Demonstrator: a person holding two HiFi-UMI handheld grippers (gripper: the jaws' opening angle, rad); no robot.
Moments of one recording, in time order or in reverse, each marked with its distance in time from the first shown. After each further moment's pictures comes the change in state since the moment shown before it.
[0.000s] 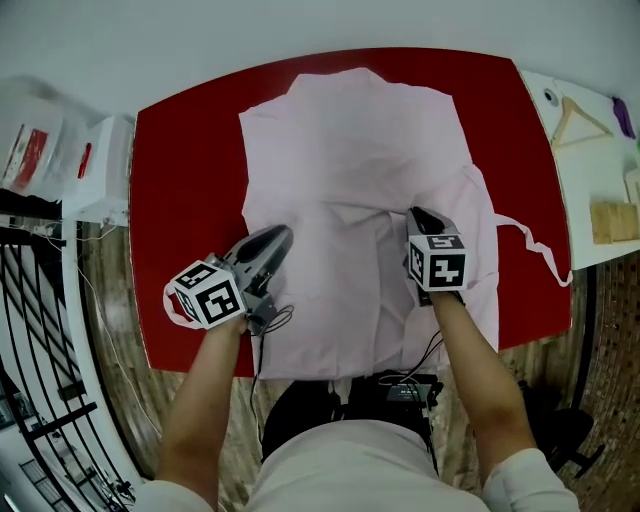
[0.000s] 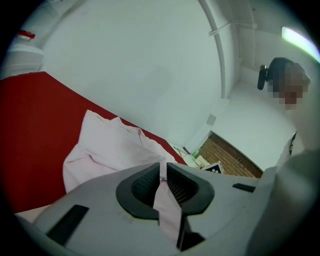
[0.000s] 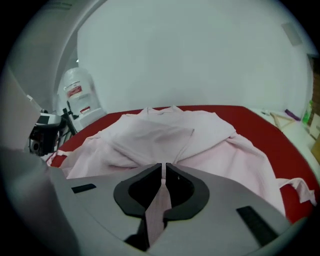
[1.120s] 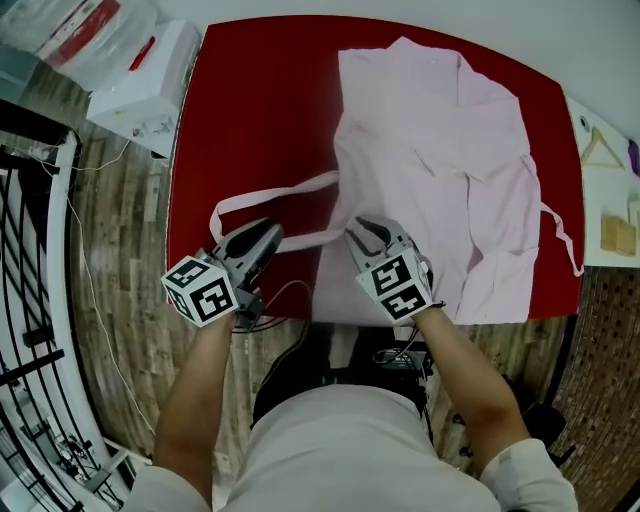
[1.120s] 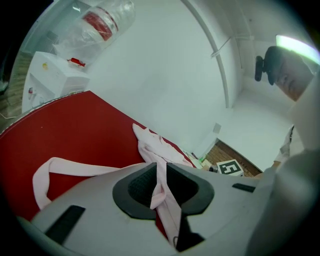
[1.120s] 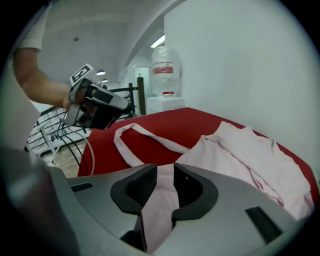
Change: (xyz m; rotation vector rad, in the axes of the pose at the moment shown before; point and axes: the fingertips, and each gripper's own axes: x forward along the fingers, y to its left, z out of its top) left arm -0.211 0.051 -0.050 -0.054 -0.113 0.113; right arm -0.043 0.325 -0.053 -0.587 -0.014 0.432
